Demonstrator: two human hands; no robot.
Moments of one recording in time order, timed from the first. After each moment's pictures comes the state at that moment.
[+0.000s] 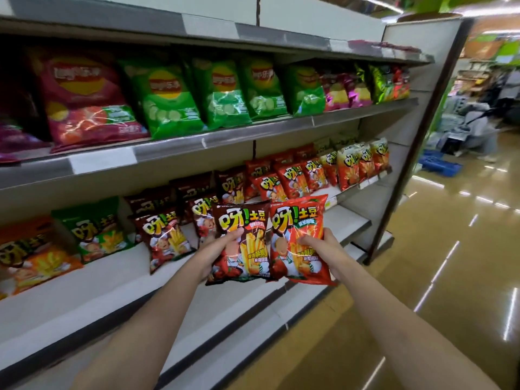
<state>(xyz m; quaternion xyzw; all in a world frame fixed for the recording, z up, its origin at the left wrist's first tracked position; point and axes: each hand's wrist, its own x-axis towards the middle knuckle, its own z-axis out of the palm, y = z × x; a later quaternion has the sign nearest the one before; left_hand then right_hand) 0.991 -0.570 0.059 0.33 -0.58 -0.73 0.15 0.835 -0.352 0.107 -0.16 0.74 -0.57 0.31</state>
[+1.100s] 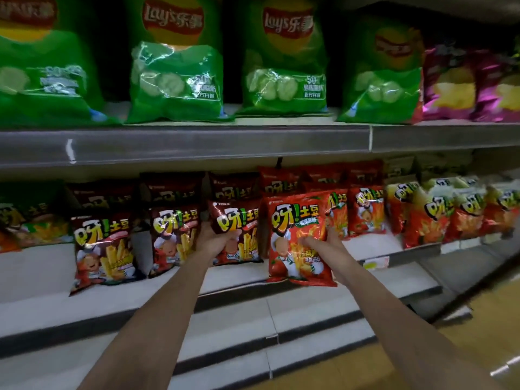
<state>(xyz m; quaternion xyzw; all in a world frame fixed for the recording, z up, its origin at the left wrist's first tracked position) 0.751 -0.695 0.006 0.57 -0.54 -0.54 0.31 0.538 -0.550 0.056 -0.29 0.71 -0.48 0.43</state>
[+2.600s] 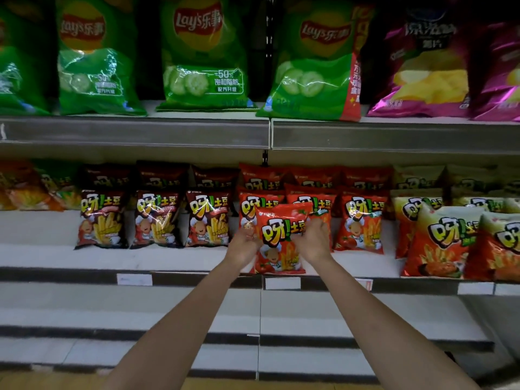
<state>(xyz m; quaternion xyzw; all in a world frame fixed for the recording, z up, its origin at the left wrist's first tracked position) 0.570 -0.568 0.055 0.59 -0.51 -0.53 0.32 0.413 -0.571 0.042 -0.50 0.76 -0.32 0.26</state>
